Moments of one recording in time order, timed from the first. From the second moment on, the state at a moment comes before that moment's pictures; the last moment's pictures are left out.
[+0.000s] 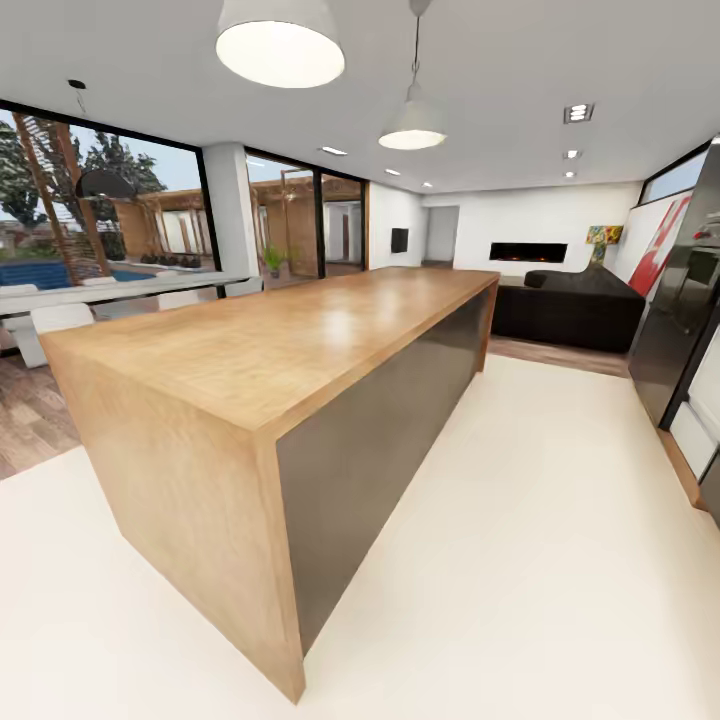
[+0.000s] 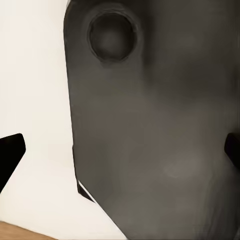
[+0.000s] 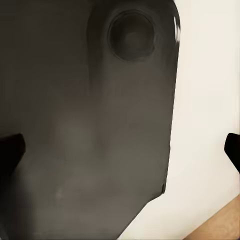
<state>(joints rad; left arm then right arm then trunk) 0.00 0.00 0.00 0.00 0.00 0.00 0.00 0.00 0.00 0.00 0.00 0.00 0.00 0.00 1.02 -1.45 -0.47</state>
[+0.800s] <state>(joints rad) 0.00 -0.01 0.00 -0.01 0.01 0.00 0.00 0.00 0.04 0.00 -0.10 0.00 -0.02 0.02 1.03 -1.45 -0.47</state>
